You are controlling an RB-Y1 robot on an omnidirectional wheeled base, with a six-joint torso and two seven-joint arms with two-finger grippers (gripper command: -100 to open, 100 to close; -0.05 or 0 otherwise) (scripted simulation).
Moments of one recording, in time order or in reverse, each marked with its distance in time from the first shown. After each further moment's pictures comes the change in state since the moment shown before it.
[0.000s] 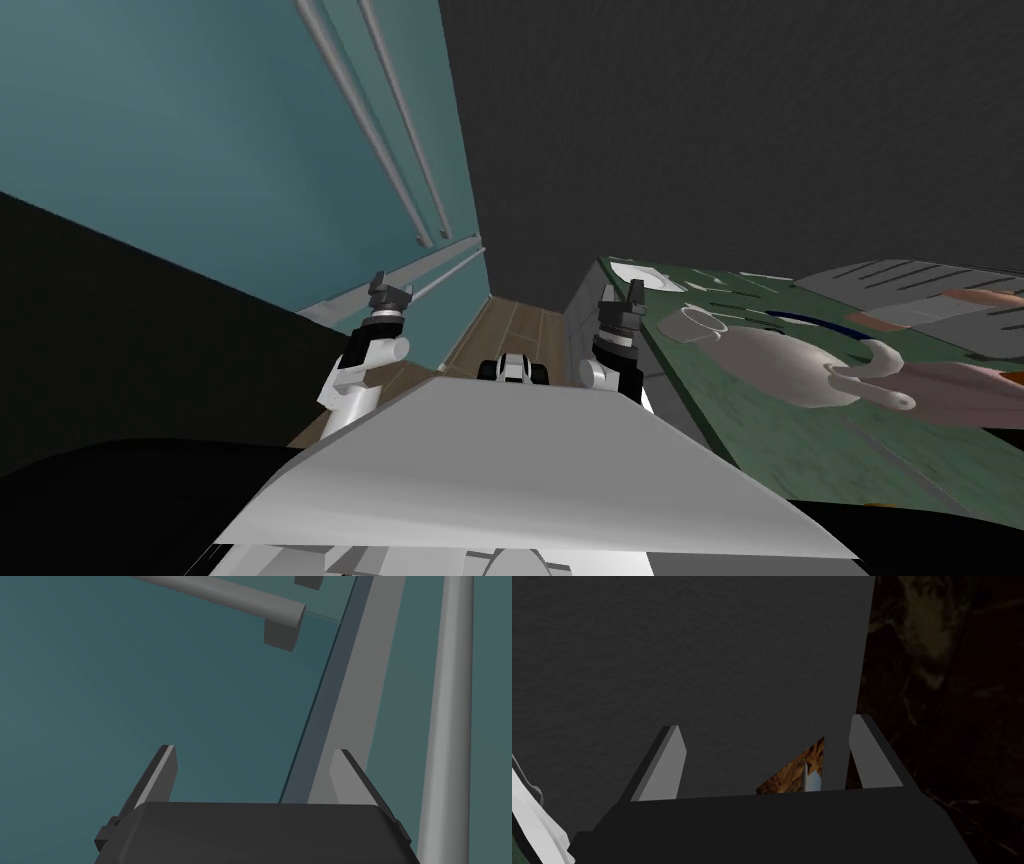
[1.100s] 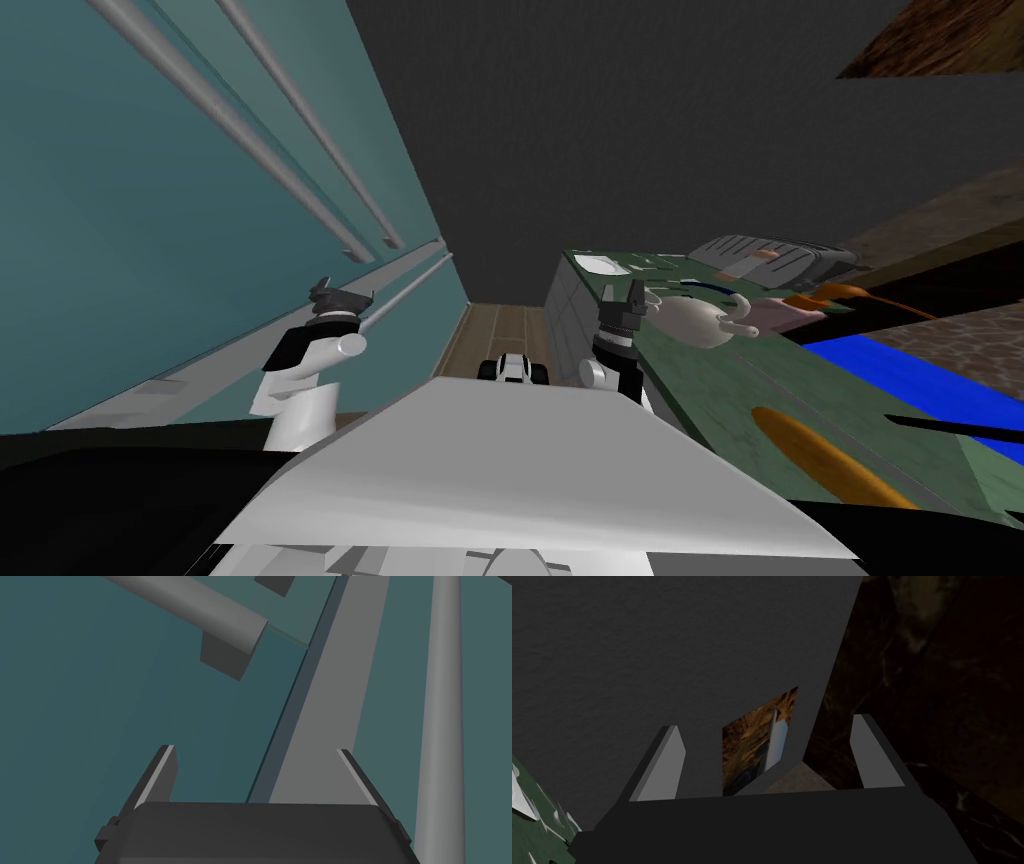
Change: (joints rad) left arm -0.081 0.143 0.283 0.217 0.238 0.183 0.080; right arm 0.000 0.000 0.000 0.000 0.000 0.000 0.000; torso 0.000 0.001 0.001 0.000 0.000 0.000
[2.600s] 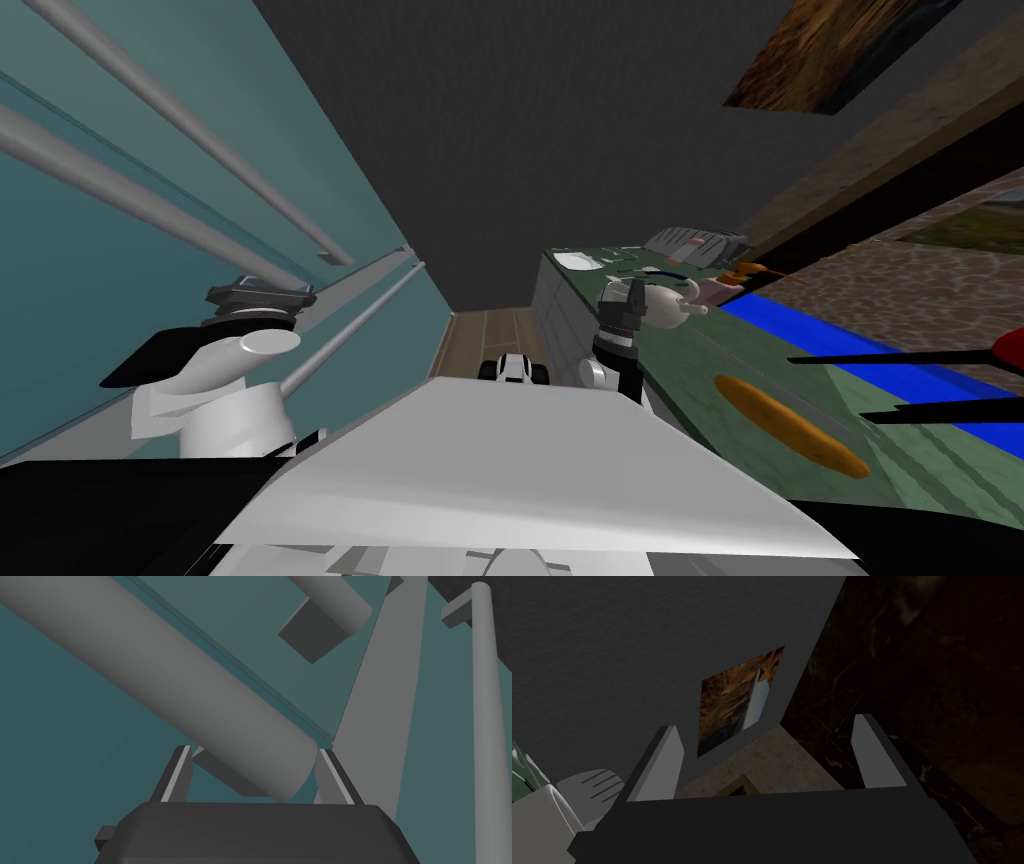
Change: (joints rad) left arm -0.089 0.155 0.262 0.159 0.182 0.183 0.060; right arm 0.000 0.000 0.000 0.000 0.000 0.000 0.000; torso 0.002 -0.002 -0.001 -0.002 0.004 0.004
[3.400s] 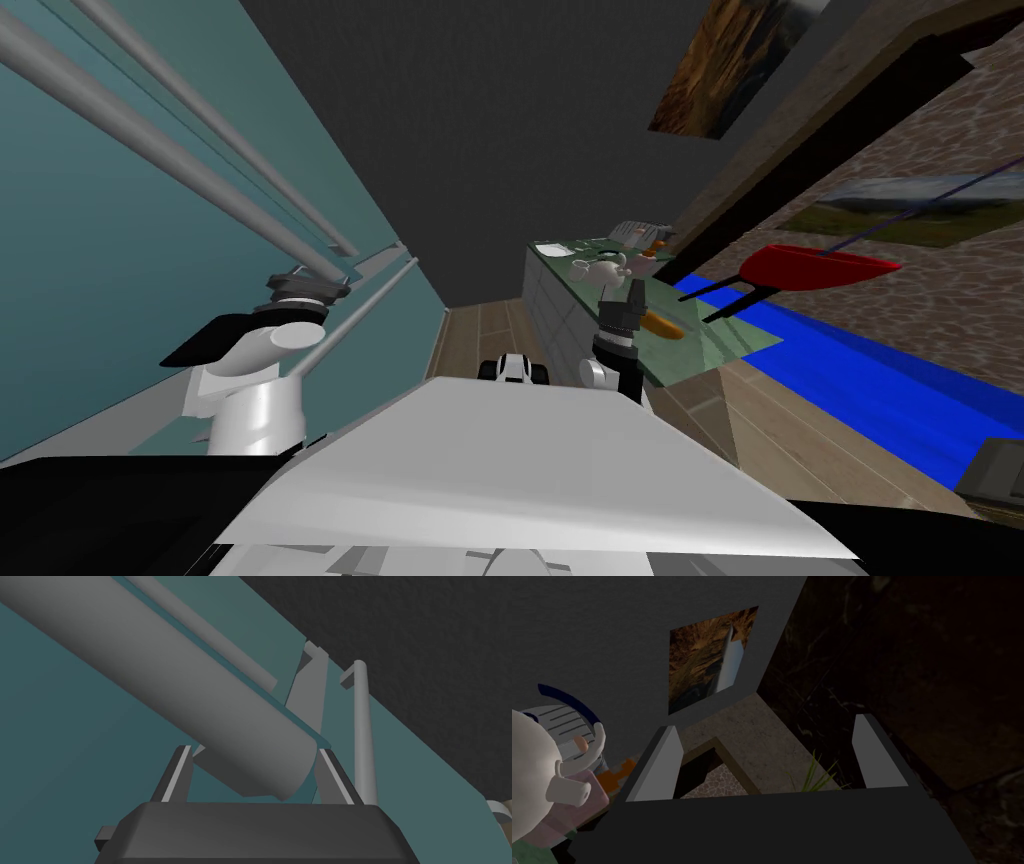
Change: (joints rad) left arm 0.025 -0.022 -0.120 -0.138 0.074 0.028 -0.011; right arm -0.001 0.000 0.000 0.000 0.000 0.000 0.000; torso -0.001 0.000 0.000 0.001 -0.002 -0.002
